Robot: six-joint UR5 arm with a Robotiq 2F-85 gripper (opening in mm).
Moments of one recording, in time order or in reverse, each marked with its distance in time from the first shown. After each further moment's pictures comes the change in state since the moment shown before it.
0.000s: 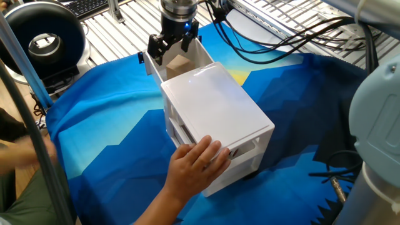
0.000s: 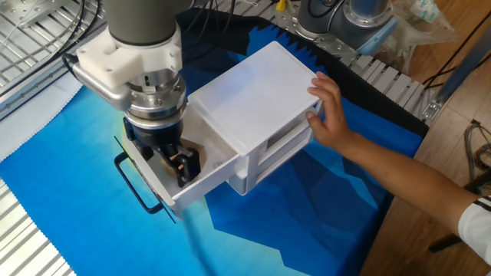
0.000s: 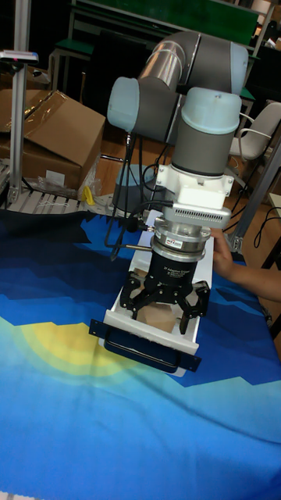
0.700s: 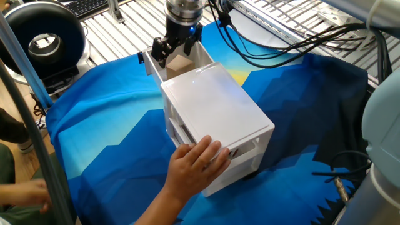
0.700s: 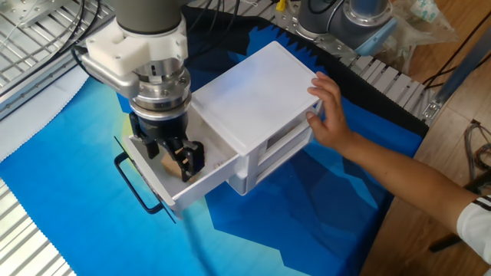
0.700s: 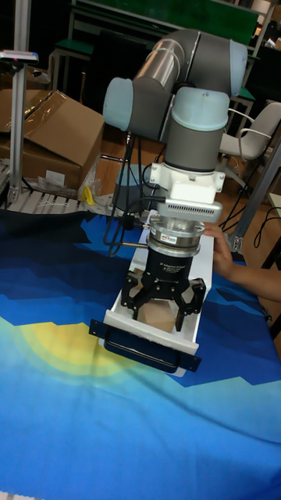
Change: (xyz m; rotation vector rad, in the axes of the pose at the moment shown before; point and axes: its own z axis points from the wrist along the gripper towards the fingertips) arm 0.010 -0.001 0.002 -0.029 -0.026 0.027
